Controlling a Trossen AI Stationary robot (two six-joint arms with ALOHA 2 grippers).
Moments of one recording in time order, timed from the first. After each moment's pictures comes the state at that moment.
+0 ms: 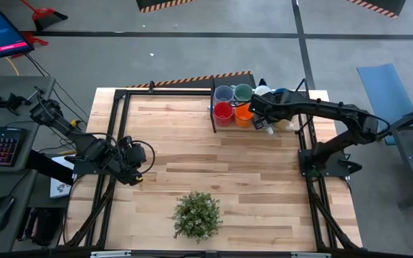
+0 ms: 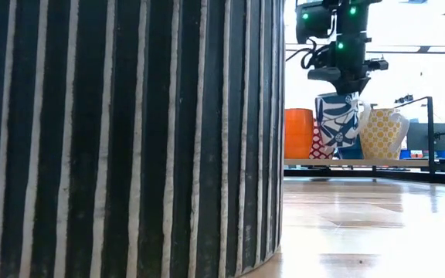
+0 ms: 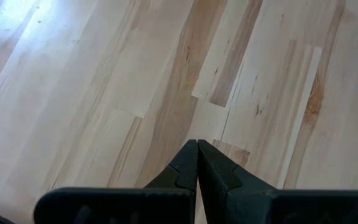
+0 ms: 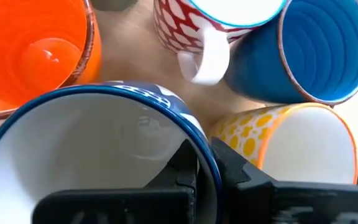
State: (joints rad) left arm -0.60 0.93 0.76 -1.10 -0.51 -0.86; right arm -0.39 1.42 1.19 -1.23 0.43 0.72
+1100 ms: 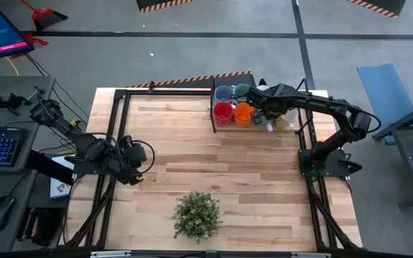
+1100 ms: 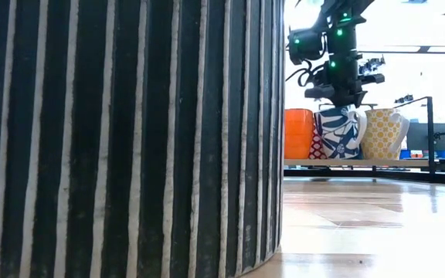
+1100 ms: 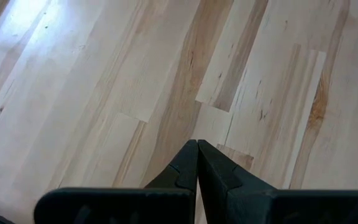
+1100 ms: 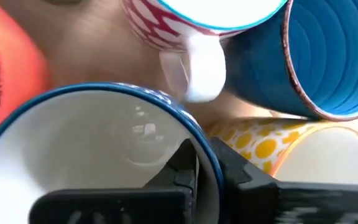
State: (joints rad) left arm -0.60 0.93 0.76 -1.10 -0.54 -0.86; right arm -0.51 1.52 1.20 -1.20 0.37 0.69
